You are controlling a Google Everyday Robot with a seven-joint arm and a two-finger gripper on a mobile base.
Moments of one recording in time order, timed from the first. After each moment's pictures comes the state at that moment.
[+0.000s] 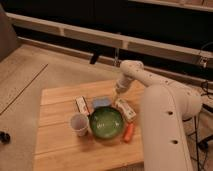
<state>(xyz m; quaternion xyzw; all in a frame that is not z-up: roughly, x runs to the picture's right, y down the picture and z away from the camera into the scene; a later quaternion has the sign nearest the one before) 0.081 0.055 0.951 -0.37 0.07 0.52 0.76</state>
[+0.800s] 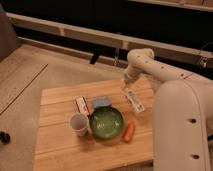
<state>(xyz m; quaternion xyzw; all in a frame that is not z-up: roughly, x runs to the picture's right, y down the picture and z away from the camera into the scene) 0.143 -0.026 0.890 -0.26 0.07 0.52 0.81</state>
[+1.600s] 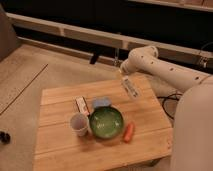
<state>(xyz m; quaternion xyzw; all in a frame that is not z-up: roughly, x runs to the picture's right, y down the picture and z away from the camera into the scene) 0.087 -0.094 0.860 -0.14 -0.11 0.45 0.87</state>
